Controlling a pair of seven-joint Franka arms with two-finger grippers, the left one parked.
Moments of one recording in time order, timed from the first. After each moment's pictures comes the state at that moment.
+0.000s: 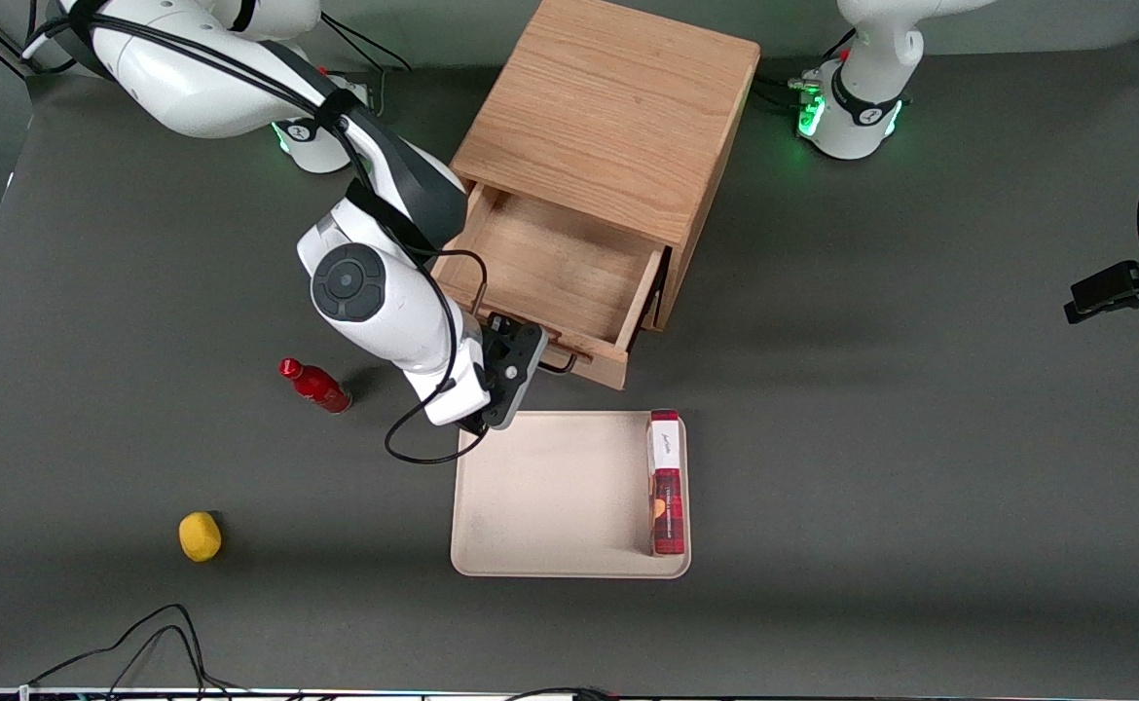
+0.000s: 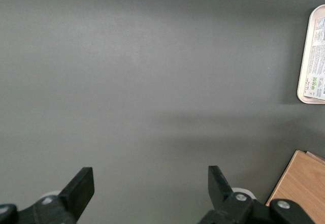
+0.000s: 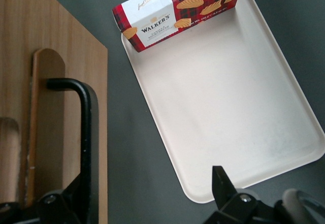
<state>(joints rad) 0.09 0.62 0.61 -1.44 -0.15 2.10 -0.48</state>
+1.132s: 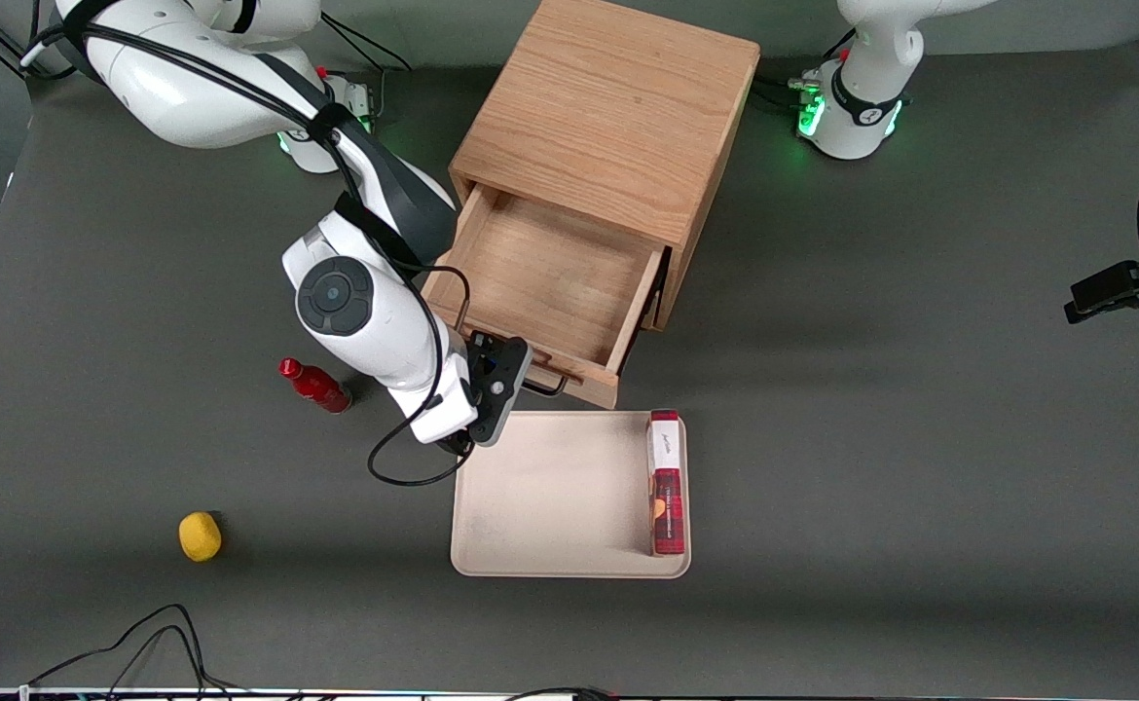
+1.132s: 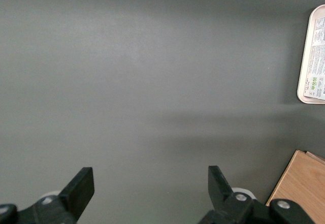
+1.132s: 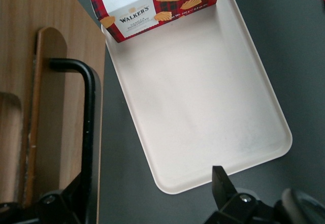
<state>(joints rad) 0.09 0.66 0.59 -1.37 -0.21 2.07 -0.54</state>
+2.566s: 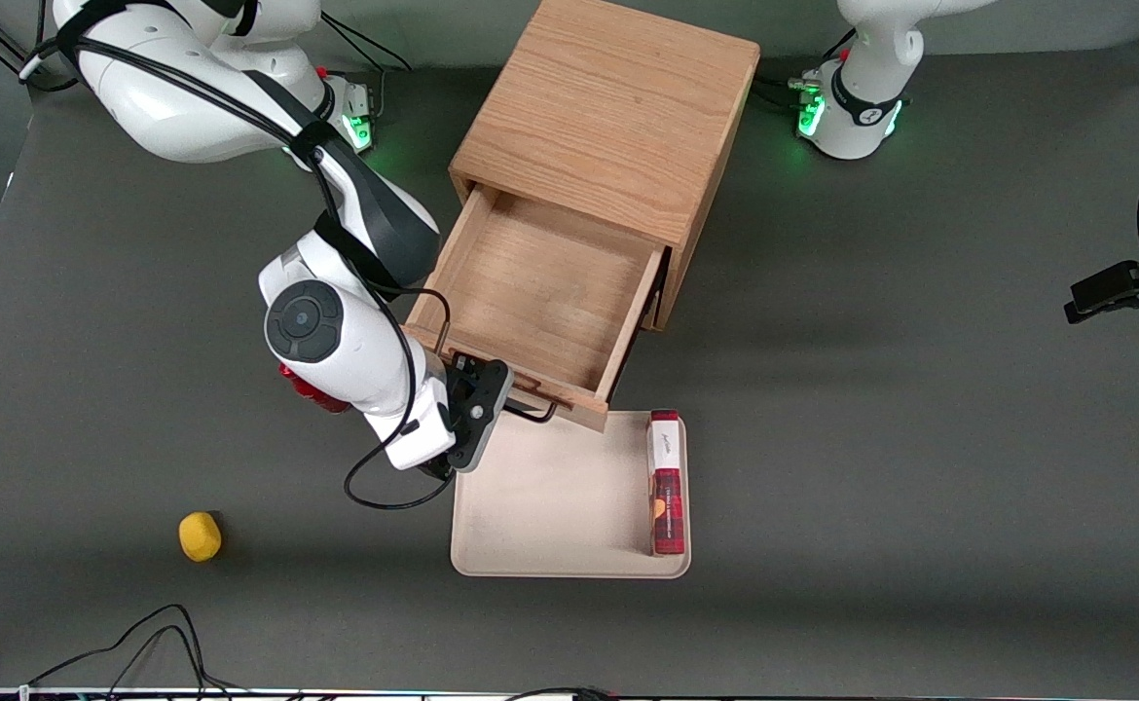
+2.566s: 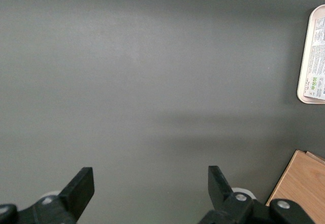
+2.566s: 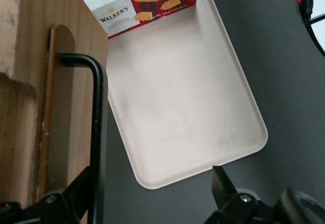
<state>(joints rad) 0.09 0.70 0.56 -1.27 -0.22 2.02 -0.58</state>
